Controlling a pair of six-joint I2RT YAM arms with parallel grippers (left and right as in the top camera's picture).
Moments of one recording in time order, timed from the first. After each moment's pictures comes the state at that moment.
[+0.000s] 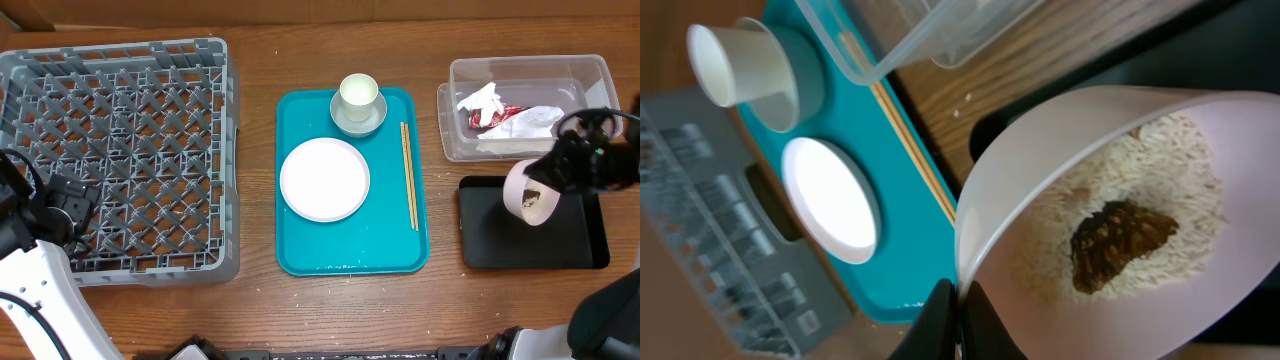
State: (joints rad) left arm 0.66 1.26 1.32 -1.20 -0.06 -0.65; right arm -0.48 1.63 1.43 -1.35 -0.62 0.09
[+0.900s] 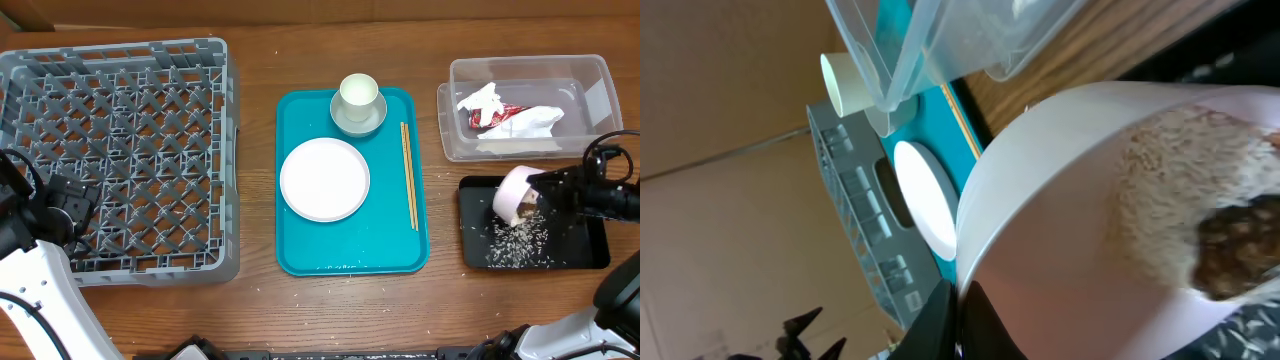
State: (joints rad) left arm 0.66 1.26 1.32 -1.20 -0.06 -0.65; right arm -0.70 1.81 1.25 -1.30 -1.01 -0.17
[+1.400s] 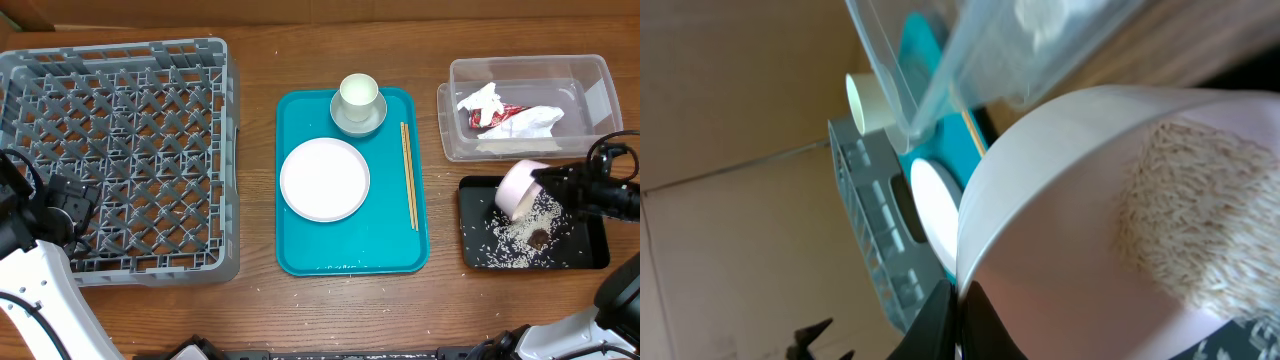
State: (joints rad) left arm 0.66 1.26 1.32 -1.20 -0.06 -0.65; right arm -0.71 1.81 1.25 -1.21 -1.06 -0.12
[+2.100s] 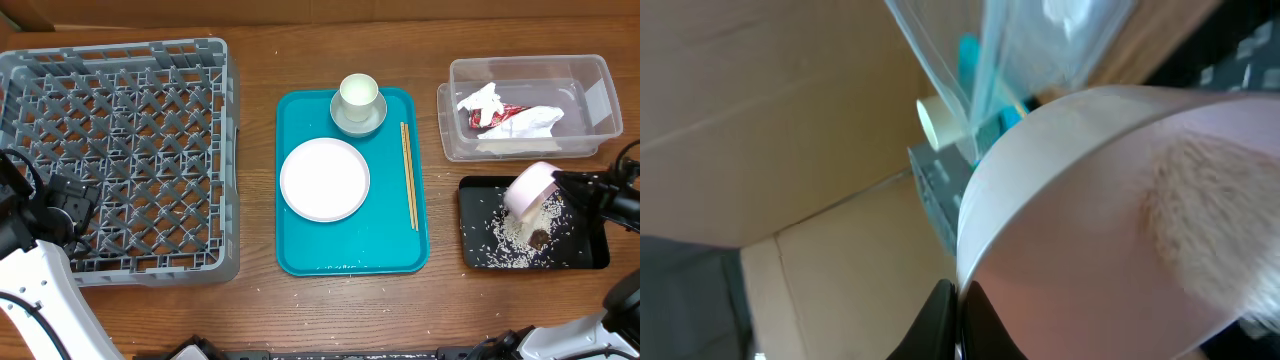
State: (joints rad) left arm 0.66 1.26 1.32 -1.20 -0.06 -0.65; right arm -0.83 1.81 1.25 -1.37 -1.19 -0.13
